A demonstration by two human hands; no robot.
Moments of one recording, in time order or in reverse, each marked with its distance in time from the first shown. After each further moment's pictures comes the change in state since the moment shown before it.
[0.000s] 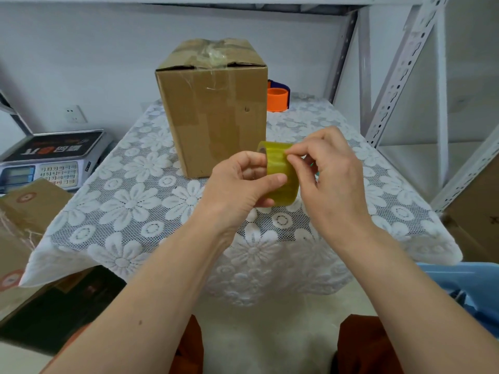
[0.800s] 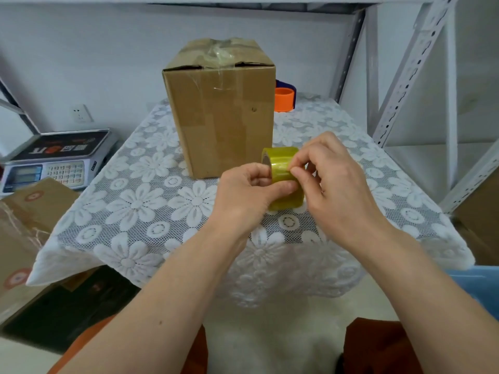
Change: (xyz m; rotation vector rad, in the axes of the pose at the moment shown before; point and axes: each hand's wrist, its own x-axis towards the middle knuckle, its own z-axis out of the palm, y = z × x) left_hand 0.000 -0.007 0.007 0.052 0.109 -0.035; right_hand 0.001 0.000 -0.006 -0.047 -0.212 -0.041
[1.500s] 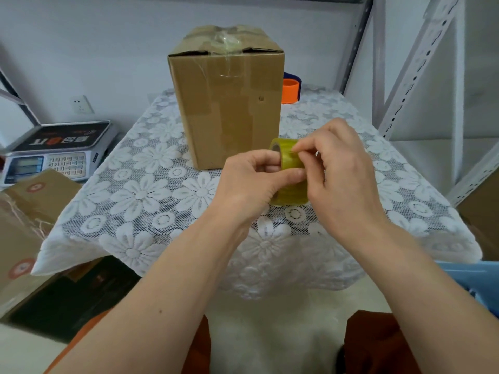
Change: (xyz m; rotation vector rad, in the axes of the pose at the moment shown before) left_hand -0.001 0.005 -0.006 0.002 -0.058 0.020; right_hand -0.001 -0.010 0.010 -0.037 0.162 -0.018
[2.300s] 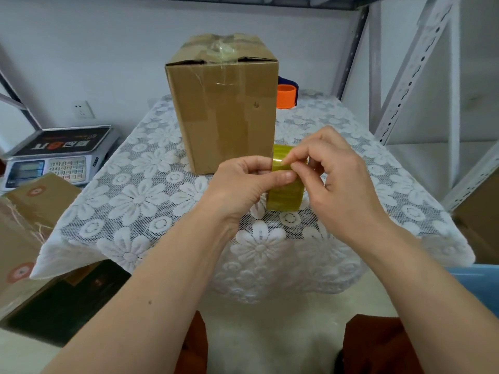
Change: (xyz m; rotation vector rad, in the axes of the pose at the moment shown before) left_hand 0.011 -0.002 -0.008 -0.046 -0.089 -0.058; right_hand 0.002 0.007 -0.010 0.221 -0.154 0.044
